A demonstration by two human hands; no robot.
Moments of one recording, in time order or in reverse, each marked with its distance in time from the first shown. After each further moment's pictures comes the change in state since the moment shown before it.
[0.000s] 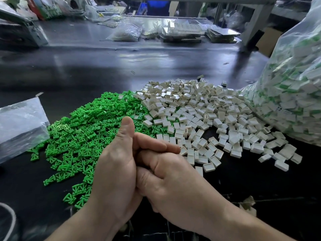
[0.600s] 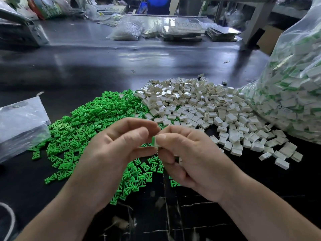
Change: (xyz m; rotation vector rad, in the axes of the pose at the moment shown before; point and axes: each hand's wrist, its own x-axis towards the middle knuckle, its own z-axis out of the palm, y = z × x) left_hand 0.012 0.019 -0.033 0.351 -0.199 0.087; right_hand 0.009 0.009 -0.030 0.534 0.033 0.173
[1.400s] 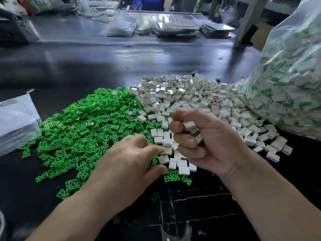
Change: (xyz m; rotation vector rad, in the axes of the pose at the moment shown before) left_hand -0.004 -0.020 0.014 1.409 -0.171 0.233; right_hand 0.012 -0.005 -0.044 0.413 -0.056 -0.010
